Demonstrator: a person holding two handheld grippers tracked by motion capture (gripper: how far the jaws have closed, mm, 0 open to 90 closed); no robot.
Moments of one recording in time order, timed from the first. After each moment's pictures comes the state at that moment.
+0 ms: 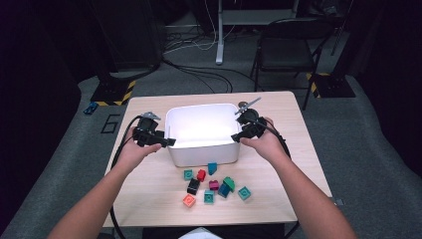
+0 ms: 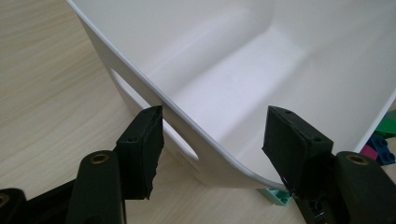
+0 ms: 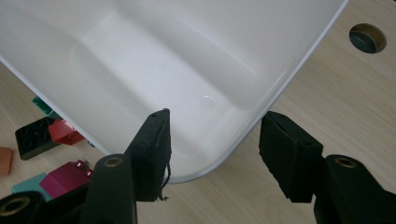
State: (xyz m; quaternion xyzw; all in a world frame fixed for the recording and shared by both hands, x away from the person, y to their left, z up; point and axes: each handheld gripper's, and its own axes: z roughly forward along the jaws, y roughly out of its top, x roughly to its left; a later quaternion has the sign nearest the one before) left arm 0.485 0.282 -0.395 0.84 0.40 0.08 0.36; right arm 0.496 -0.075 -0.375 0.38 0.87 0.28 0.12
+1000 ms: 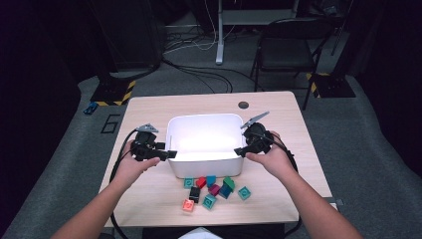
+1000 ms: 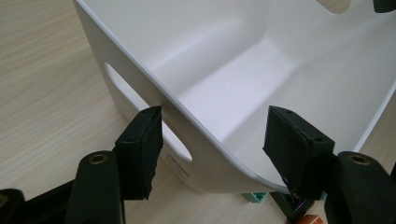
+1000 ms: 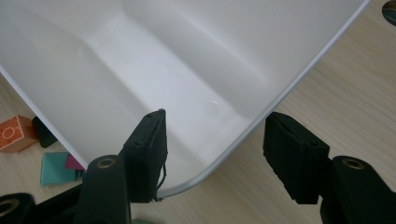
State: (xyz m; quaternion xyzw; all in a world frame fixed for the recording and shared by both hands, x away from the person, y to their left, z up) left arm 0.443 0.278 -0.401 0.83 0.40 0.06 0.39; right arm 0.455 -0.090 -0.386 0.37 0.87 0.30 0.10
